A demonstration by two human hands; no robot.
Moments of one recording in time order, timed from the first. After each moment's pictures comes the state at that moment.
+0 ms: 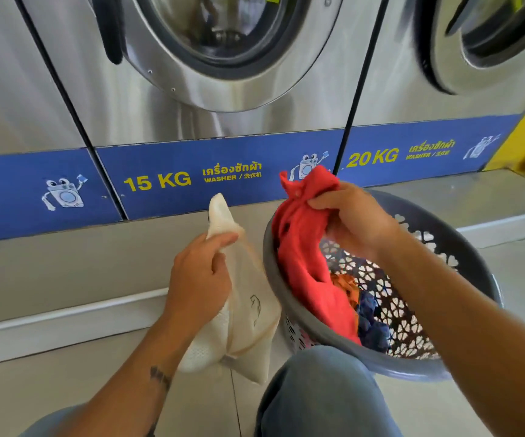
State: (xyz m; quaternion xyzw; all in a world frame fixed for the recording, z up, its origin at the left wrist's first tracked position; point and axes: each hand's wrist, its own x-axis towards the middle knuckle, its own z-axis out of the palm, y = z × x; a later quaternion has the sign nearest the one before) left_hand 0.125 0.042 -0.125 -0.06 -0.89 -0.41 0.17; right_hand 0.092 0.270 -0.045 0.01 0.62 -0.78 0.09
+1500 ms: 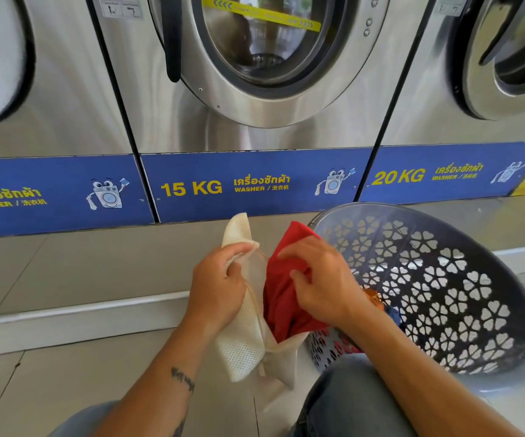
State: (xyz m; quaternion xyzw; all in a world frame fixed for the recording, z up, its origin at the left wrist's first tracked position) left_hand 0.137 0.007 -0.116 -0.01 -0.86 -0.49 0.13; right_hand 0.131 0.198 -0.116 -0.17 0.93 -0.31 -0.13
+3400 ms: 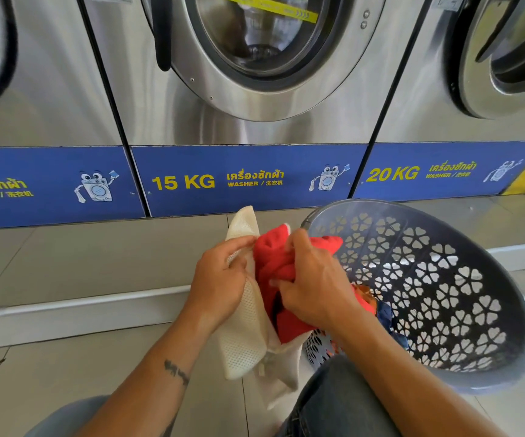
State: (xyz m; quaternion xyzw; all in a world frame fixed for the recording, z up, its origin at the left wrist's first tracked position) left_hand 0.132 0.024 -0.115 -0.03 -0.83 -0.55 0.08; right_hand 0.143 0.190 -0.099 -0.09 0.96 -0.25 -0.09
